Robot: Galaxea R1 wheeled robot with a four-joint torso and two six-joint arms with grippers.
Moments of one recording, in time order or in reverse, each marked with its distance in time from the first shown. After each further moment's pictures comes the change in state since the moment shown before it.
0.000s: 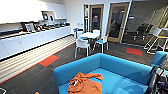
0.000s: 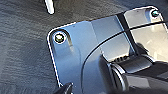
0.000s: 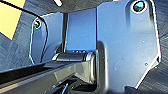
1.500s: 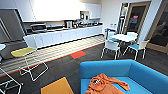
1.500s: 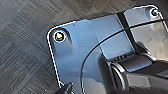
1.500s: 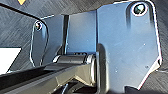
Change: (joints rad) left arm 0.005 -0.003 0.001 0.000 -0.001 0.000; right arm 0.006 0.002 0.000 0.001 0.007 0.000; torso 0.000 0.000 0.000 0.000
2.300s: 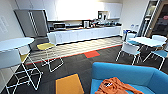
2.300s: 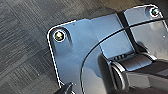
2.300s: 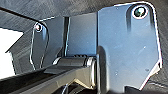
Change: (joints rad) left arm 0.003 -0.001 0.000 0.000 -0.002 0.000; right arm 0.011 0.000 0.000 -0.001 -0.002 0.000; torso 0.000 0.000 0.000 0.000
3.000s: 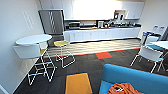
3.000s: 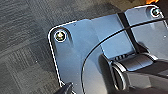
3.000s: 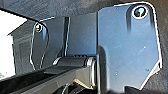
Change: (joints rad) left arm 0.000 -0.003 0.000 0.000 0.000 0.000; right arm 0.000 0.000 0.000 0.000 -0.001 0.000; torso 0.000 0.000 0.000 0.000
